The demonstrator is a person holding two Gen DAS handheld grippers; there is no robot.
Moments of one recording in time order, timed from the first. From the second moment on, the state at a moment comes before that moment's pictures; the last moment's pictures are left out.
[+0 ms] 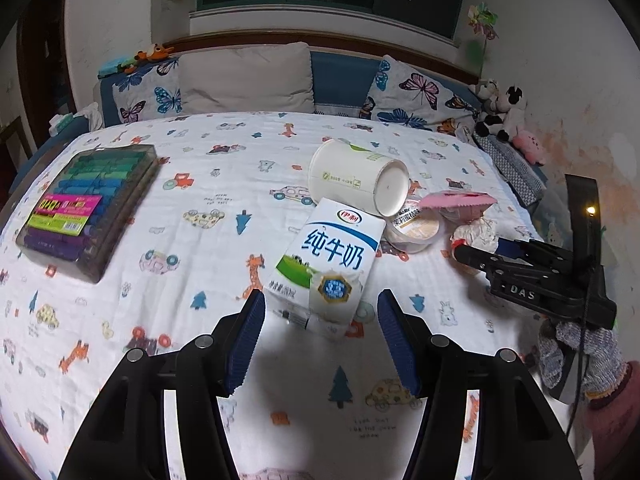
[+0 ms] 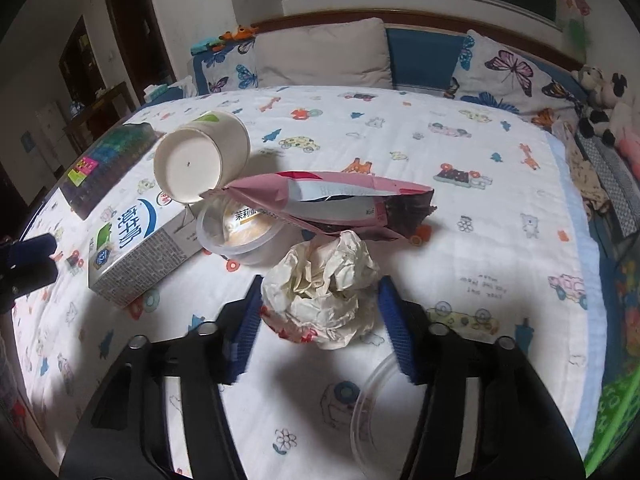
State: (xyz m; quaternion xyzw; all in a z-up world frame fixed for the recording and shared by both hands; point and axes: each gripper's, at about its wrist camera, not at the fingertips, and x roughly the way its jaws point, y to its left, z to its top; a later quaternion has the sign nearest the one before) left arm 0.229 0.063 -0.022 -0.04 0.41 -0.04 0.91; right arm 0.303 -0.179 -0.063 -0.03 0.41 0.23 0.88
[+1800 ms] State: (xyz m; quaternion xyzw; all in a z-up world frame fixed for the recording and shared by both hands) left arm 0.188 -0.058 0.008 0.05 0.39 -0.15 0.91; right arm 0.133 -0.318 0.004 0.03 0.34 0.14 0.93
